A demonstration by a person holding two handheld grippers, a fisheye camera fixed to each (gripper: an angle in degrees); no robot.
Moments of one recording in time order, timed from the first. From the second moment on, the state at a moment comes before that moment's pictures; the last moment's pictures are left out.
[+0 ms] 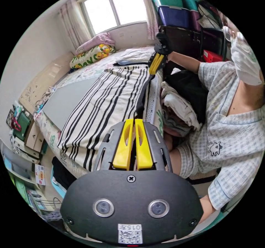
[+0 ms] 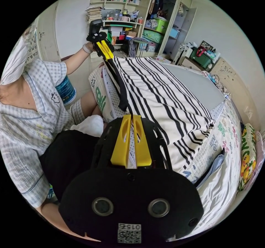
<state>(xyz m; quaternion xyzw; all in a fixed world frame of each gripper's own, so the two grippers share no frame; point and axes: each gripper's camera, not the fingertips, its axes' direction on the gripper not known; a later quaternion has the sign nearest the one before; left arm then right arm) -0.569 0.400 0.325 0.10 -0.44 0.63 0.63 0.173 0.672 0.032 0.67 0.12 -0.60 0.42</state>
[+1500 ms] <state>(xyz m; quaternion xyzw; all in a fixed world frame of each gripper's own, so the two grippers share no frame) -0.574 0.019 0.452 0.12 -0.45 0.50 0.73 0.022 0.619 -0.386 0.64 0.10 -0.54 0.54</state>
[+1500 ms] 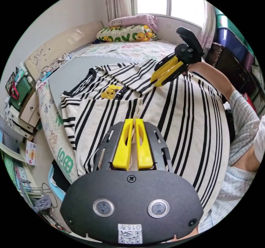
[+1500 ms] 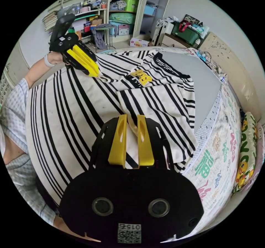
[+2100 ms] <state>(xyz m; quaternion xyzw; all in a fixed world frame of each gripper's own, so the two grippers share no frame) -0.812 0.178 0.264 0.44 -0.38 0.26 0.77 0.320 0.599 -0.425 0.75 -0.16 -0.17 0.62</state>
